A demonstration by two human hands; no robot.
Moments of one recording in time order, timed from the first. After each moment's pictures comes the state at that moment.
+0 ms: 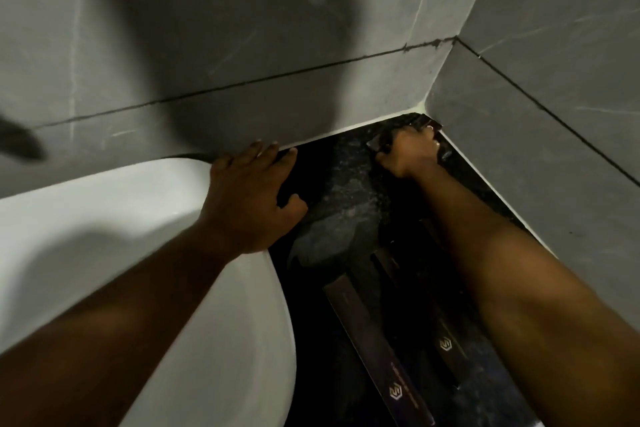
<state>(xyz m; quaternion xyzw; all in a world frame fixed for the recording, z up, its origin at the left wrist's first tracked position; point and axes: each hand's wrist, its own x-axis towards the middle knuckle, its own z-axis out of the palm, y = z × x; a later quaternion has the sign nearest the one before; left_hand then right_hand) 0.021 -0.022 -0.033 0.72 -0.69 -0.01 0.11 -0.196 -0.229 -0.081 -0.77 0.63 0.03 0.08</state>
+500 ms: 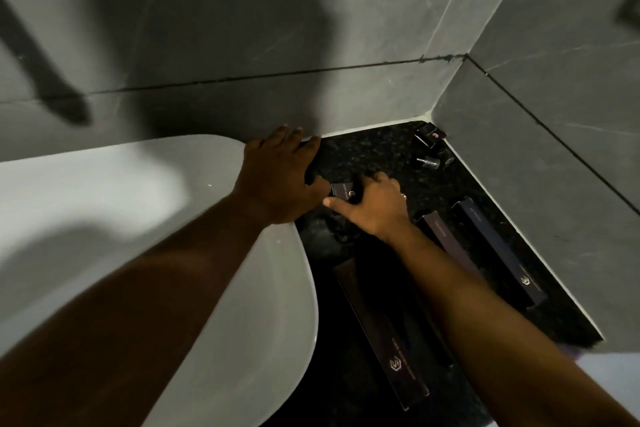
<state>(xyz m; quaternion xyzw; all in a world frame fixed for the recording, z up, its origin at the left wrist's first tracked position) 0.020 -0.019 -0.032 0.72 -0.68 -0.03 0.14 -0.159 -0.099 -0.093 -0.80 0.58 -0.03 0.14</state>
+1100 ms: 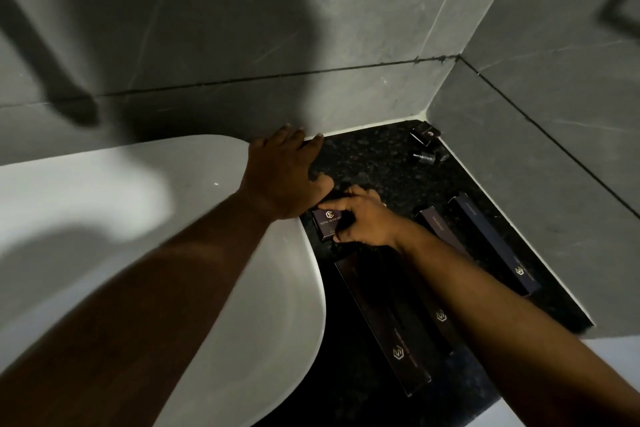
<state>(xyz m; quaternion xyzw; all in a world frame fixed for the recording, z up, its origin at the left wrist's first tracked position) 0.023 -0.020 -0.038 0.71 -0.68 -0.02 0.15 -0.160 -0.076 -0.083 -0.85 0.44 0.08 0.29</state>
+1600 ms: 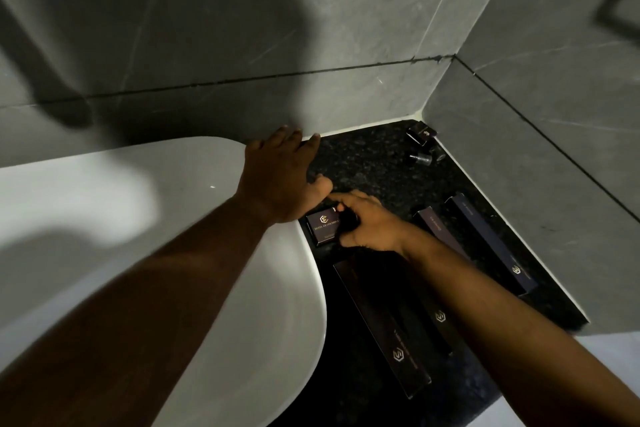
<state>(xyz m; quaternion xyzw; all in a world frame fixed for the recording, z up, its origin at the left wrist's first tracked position) 0.021 -0.016 -0.034 0.71 -0.68 -0.03 0.16 -0.171 -0.069 -0.077 -0.82 0.45 0.04 0.36</state>
